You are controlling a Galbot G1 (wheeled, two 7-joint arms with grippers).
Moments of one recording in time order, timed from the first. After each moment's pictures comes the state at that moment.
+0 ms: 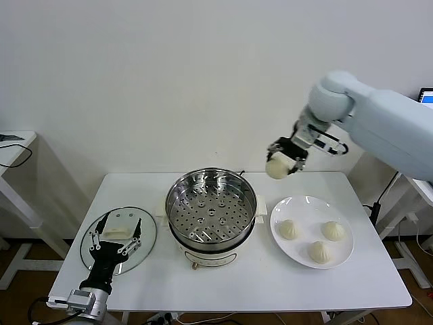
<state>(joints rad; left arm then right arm) 1.61 -1.48 -0.72 -2.13 0.05 -0.05 0.18 0.64 0.95 -1.10 1.39 -0.06 0.45 -1.30</state>
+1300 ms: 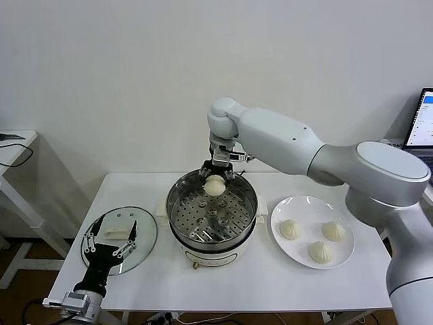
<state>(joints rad) 1.62 -1.47 -0.74 -2.13 0.05 -0.06 0.19 0.41 1.42 -1.04 0.87 -0.26 0.75 -1.26</state>
